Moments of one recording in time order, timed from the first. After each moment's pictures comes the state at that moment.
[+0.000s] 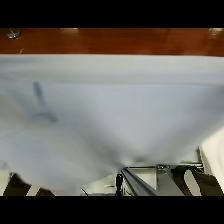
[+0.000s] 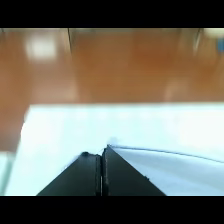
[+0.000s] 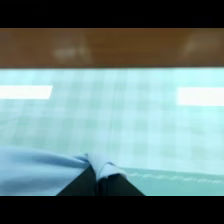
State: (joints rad) left arm 0.04 -0.52 1.49 1.53 -1.30 -1.53; right arm -0.32 -0.63 1.64 -1.11 1.61 1.52
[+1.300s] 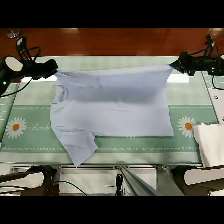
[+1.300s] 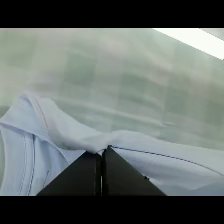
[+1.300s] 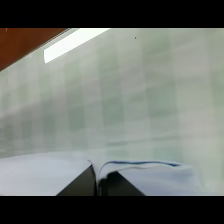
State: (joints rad) left arm 0.07 -1.44 1.24 1.18 -0.73 -1.63; right arm -0.28 -1.64 1.45 -0.69 1.01 1.29
